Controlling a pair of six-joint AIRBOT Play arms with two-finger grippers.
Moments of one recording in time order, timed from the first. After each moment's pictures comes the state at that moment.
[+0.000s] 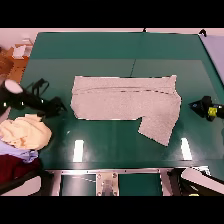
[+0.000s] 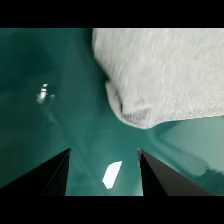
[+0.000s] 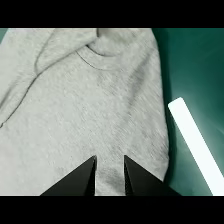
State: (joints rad) left arm 0.14 -1.23 0.83 0.96 -1.14 -1.48; right arm -0.80 -1.19 0.76 -0.72 1.12 1.15
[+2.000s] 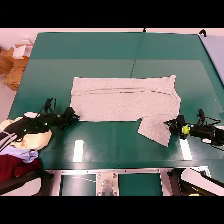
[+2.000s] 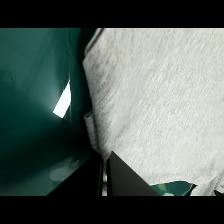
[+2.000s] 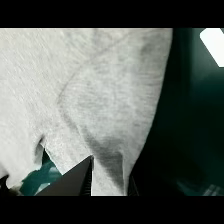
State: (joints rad) left arm 0.02 -1.27 0.47 0.32 -0.67 -1.23; right arm -0.68 -1.20 0.39 -0.63 1.04 1.11
